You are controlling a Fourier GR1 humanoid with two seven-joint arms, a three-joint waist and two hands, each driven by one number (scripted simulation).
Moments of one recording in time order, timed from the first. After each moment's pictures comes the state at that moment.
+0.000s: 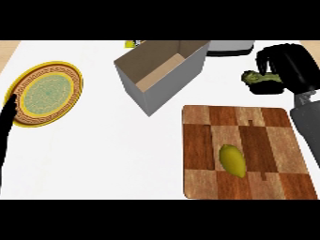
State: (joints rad) left arm -0.07 0.48 0.04 -1.33 -0.08 0.21 0.06; right arm -0.64 -0.48 0.14 -1.12 0.76 -0.13 -0.08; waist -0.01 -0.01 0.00
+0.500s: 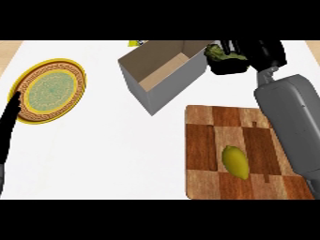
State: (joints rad) left arm -0.11 0.46 0.06 -1.29 -0.10 0.18 0.04; right arm -0.84 -0.30 0.12 -1.15 0.70 -0.02 0.08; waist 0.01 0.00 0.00
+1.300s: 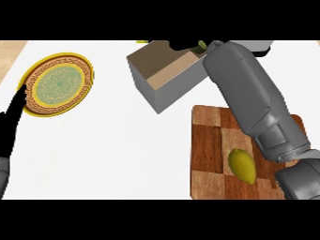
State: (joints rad) left arm -0.14 0.44 0.05 -1.32 -0.13 0.16 0.07; right arm -1.25 -0.09 -0.05 -0.51 0.68 -0.19 0.06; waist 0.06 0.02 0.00
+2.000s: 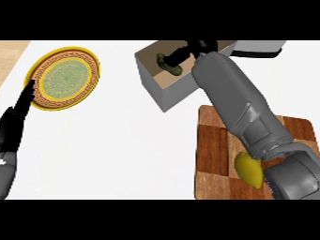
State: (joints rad) left arm -0.18 0.42 0.04 -1.31 -0.15 0.15 0.05; right arm -1.34 -0.04 -0.15 -0.21 0.66 -0.33 0.09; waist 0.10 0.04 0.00
